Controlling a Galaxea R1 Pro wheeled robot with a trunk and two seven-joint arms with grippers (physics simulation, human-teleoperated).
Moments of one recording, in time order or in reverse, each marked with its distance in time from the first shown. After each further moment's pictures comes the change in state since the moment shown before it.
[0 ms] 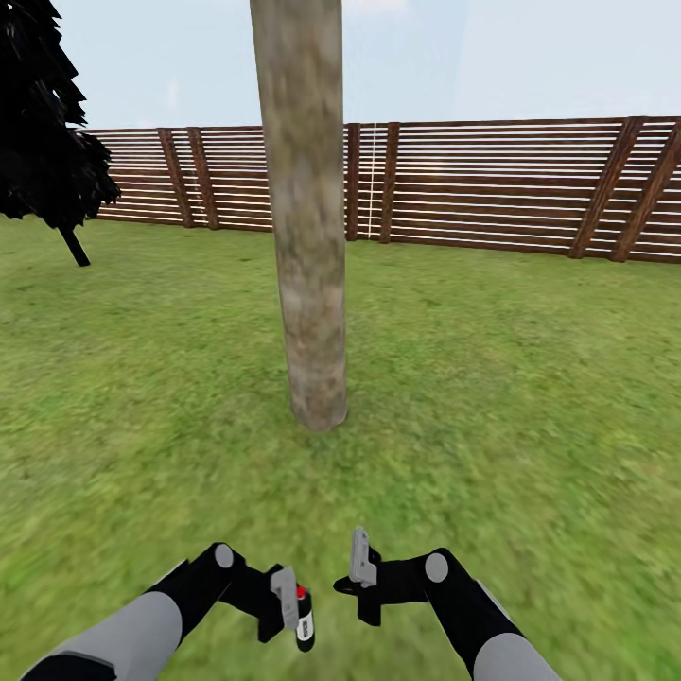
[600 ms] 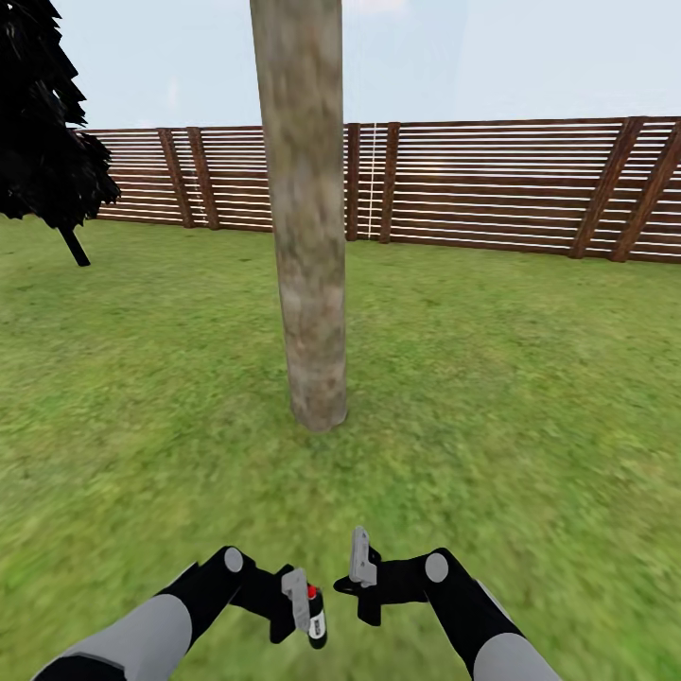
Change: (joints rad) left arm 0.004 -0.034 -0.002 0.012 0.003 -0.024 0.041; right arm 0.000 0.000 0.000 0.000 0.000 0.000 0.000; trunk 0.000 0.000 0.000
